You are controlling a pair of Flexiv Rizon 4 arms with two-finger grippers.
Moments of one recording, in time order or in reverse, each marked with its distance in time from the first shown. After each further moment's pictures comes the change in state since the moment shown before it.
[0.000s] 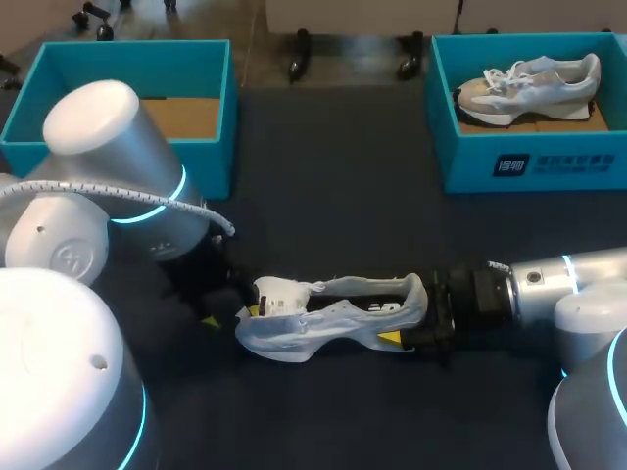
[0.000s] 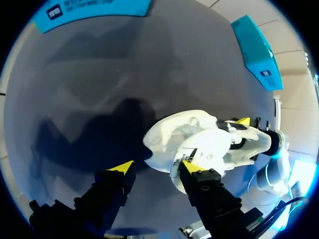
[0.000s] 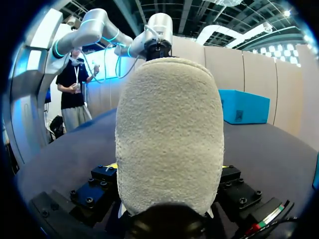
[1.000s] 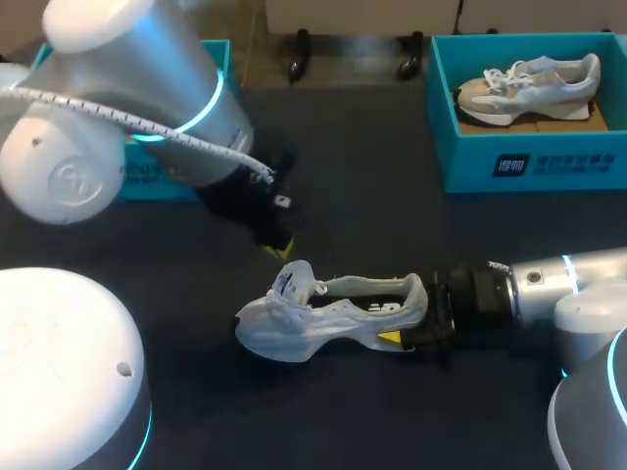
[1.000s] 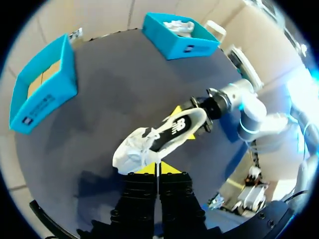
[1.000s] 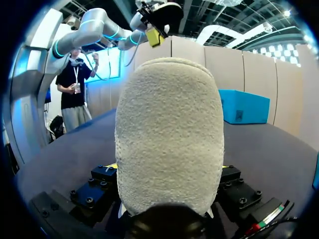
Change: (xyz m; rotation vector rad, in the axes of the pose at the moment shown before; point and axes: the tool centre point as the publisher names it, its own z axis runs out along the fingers) left arm 0.104 0.004 -0.111 0.099 0.019 0.631; right arm 0.000 0.000 0.000 0.000 0.000 0.000
